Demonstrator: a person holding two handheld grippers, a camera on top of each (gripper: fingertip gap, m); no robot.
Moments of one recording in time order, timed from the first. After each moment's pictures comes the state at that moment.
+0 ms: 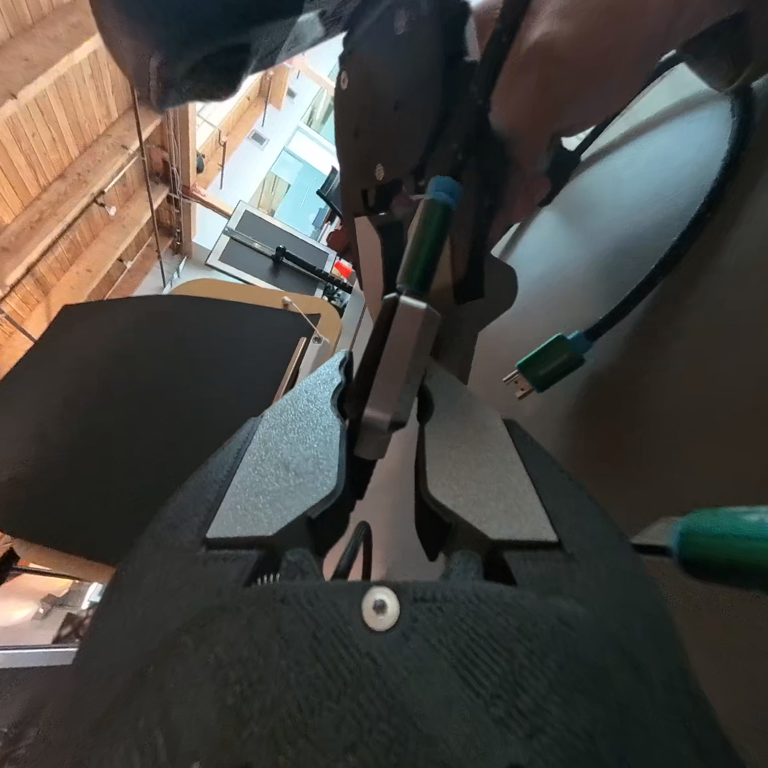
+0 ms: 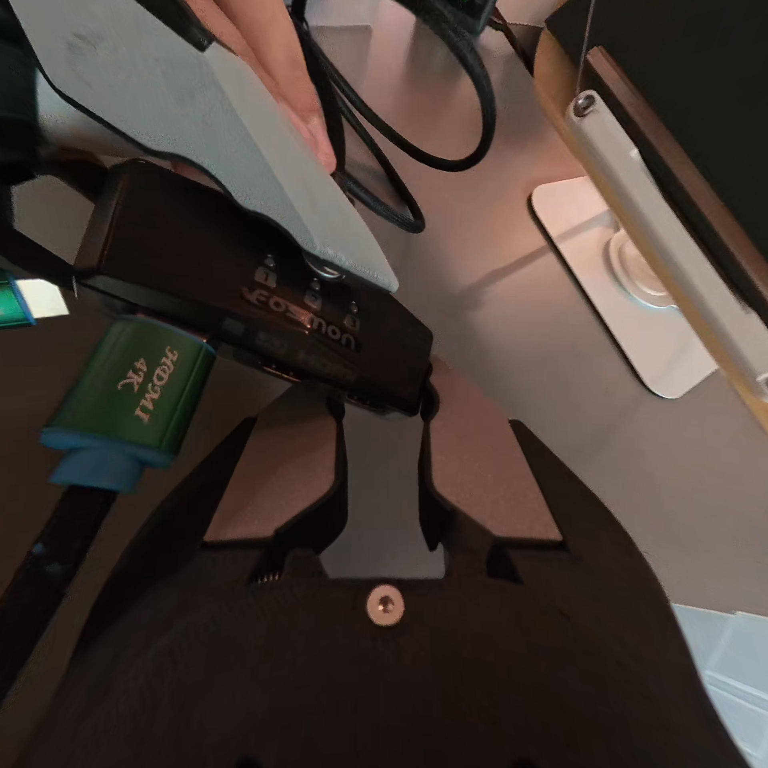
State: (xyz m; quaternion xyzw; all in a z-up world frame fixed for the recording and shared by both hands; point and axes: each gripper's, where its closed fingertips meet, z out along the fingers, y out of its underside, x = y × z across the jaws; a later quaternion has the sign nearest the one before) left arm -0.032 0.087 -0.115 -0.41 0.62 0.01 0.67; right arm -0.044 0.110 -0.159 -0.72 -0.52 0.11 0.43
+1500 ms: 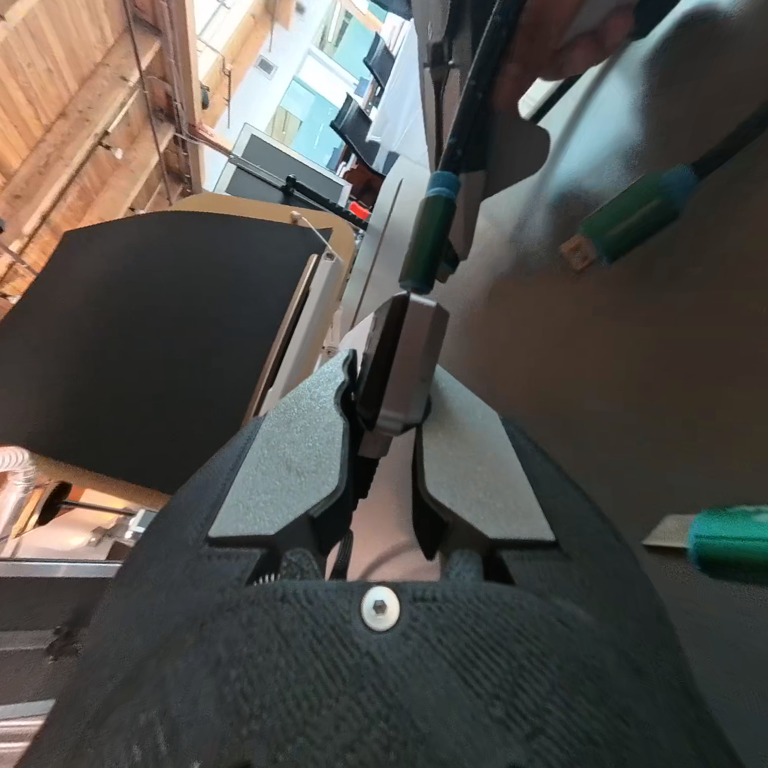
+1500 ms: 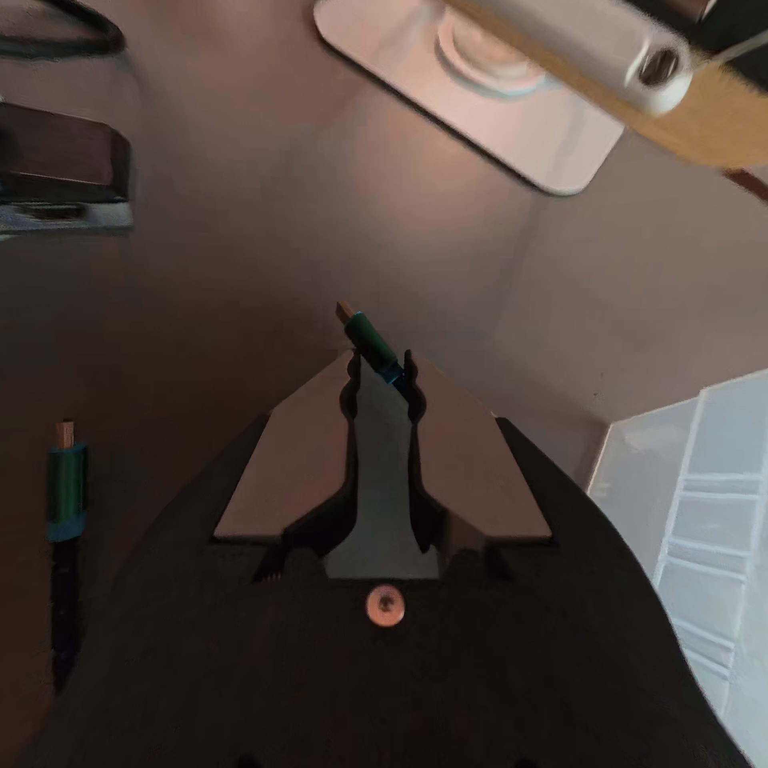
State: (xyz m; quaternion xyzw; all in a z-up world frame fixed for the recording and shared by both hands) left arm -0.071 0.127 -0.140 -0.44 0.60 0.06 0.66; right arm 0.036 0.170 -0.192 -0.85 -0.31 0.07 0.42
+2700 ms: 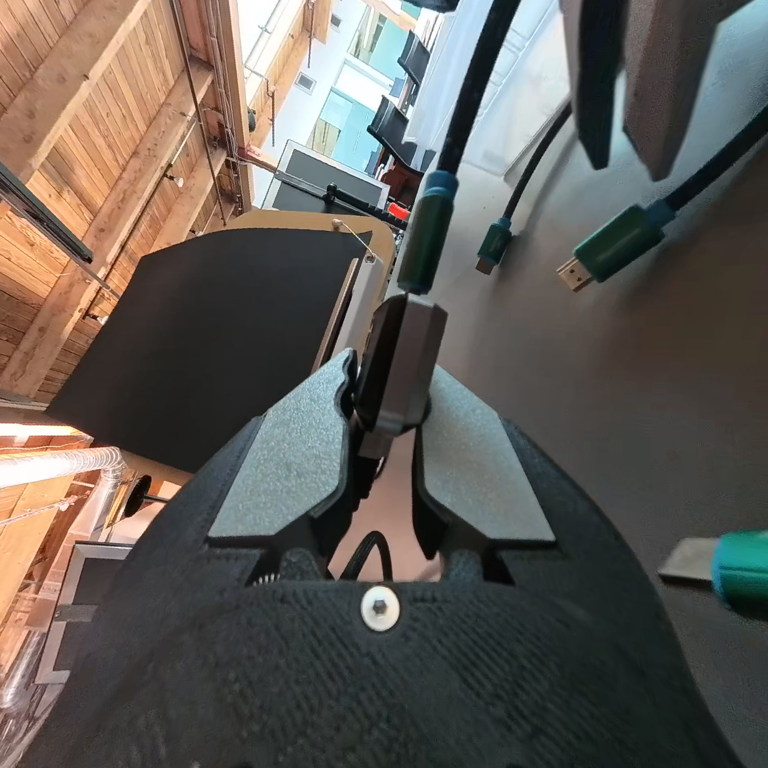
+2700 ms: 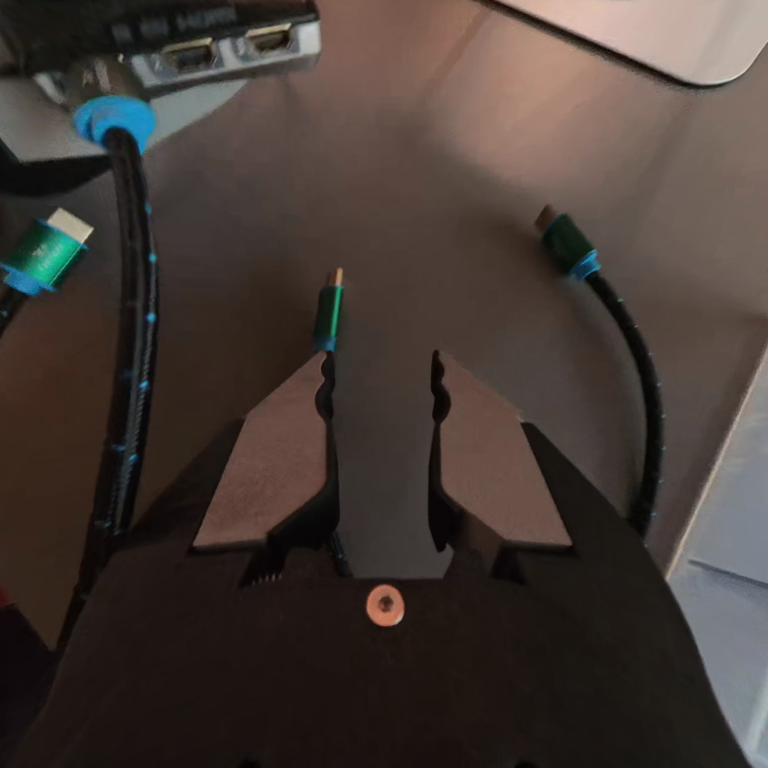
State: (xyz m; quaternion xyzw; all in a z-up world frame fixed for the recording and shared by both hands) left arm -0.080 0.131 -0.120 -0.41 0.59 0.12 0.69; right arm 0.013 0.081 -0.192 -0.87 -0.30 0.16 0.37
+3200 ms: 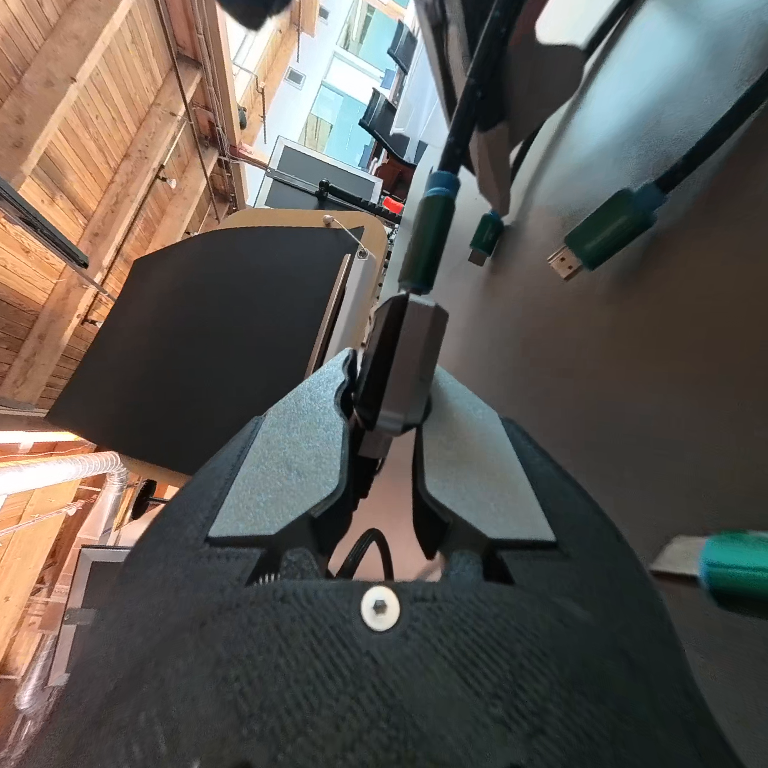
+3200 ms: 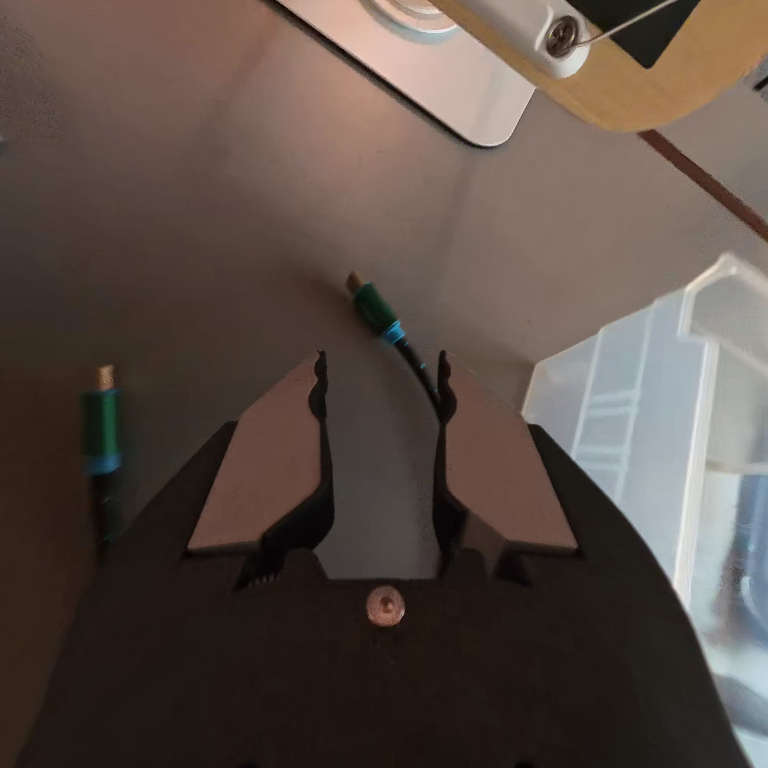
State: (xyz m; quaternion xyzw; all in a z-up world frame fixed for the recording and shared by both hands) left arm -0.080 0.131 -0.126 -0.40 0.60 0.13 0.68; right arm 0.065 0.166 -0.183 -0.88 -0.27 -0.03 0.38
